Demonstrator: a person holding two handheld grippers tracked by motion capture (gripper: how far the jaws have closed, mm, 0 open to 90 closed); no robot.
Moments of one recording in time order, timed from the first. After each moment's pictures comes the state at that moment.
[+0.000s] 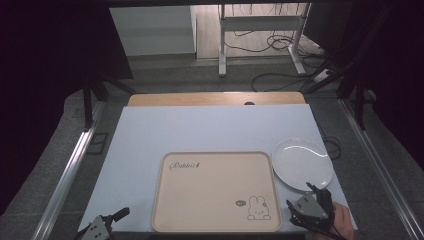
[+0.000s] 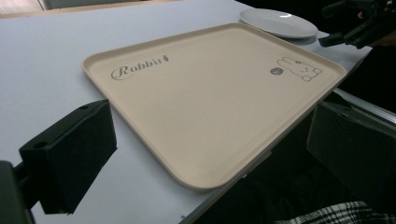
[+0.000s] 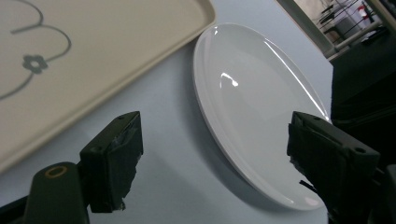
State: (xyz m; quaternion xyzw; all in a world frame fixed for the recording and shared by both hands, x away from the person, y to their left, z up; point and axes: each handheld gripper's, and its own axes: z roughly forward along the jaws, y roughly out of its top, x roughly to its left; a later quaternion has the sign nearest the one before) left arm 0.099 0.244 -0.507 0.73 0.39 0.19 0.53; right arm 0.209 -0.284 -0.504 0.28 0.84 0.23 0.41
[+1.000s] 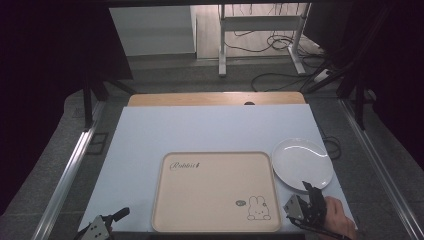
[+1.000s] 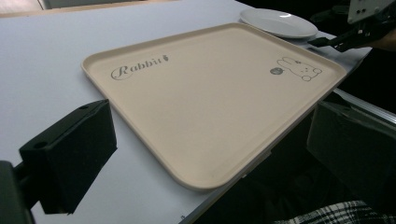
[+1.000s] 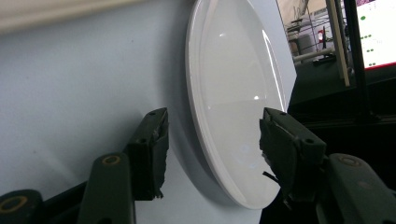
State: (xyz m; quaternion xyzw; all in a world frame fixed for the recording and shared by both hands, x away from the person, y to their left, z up) left arm 0.100 0.244 -0.507 0.73 0.39 0.19 0.53; right arm 0.221 -0.274 -0.523 0.16 0.86 0.07 0.49
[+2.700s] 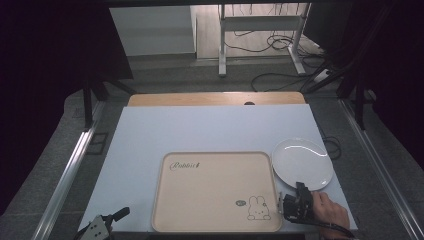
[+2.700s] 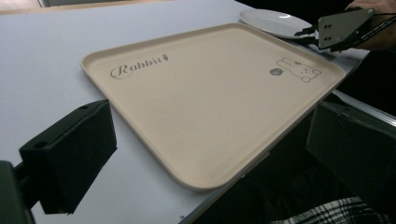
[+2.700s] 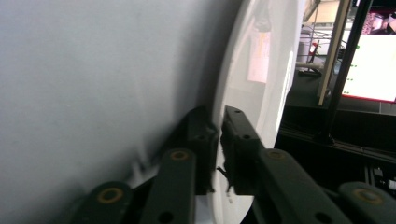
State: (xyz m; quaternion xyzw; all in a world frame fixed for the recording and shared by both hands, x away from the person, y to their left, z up) left arm 0.101 0.245 -0.507 0.73 0.39 0.18 0.53; right arm 0.247 -0.261 -0.547 0.05 0.87 -0.08 0.49
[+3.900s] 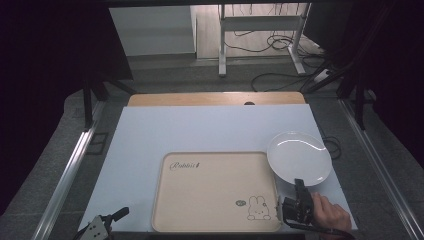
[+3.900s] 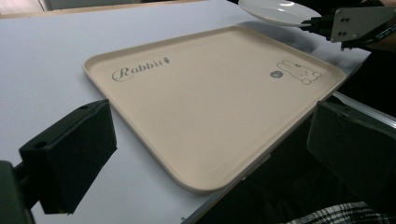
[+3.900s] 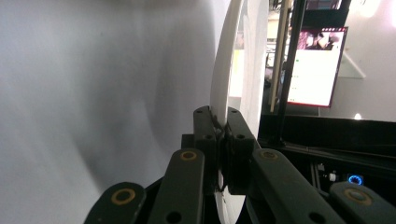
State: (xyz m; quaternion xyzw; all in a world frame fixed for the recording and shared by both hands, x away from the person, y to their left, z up) left arm 0.100 0.246 -0.507 0.72 0.39 0.19 0.54; right arm 0.229 -0.252 -0.530 0.02 0.82 -0.06 0.57
